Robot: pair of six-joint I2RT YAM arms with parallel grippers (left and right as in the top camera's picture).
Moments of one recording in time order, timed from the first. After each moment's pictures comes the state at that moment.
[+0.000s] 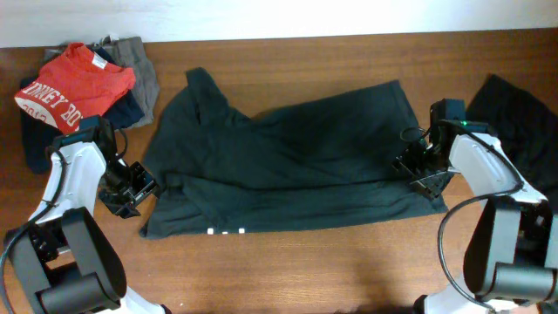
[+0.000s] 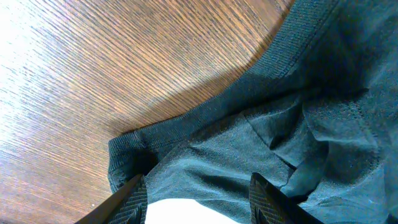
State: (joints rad) left arm 0.28 1.80 1.24 -1.13 0.10 -0.45; right arm -0.15 1.77 1.14 -0.88 -0.12 0.67
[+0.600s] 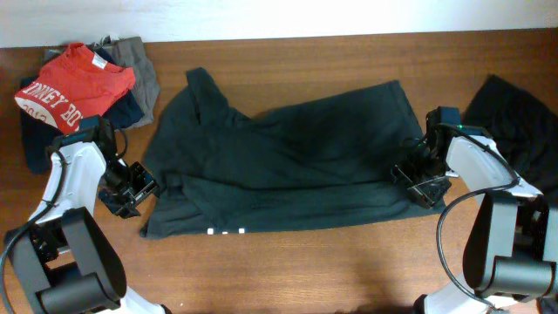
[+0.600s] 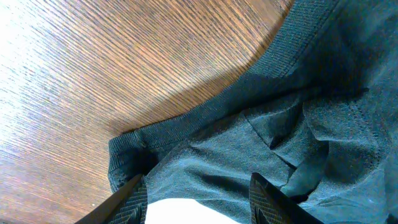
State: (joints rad) left arm 0.28 1.80 1.24 -1.13 0.10 -0.45; right arm -0.15 1.79 1.11 -0.90 -0.12 0.73
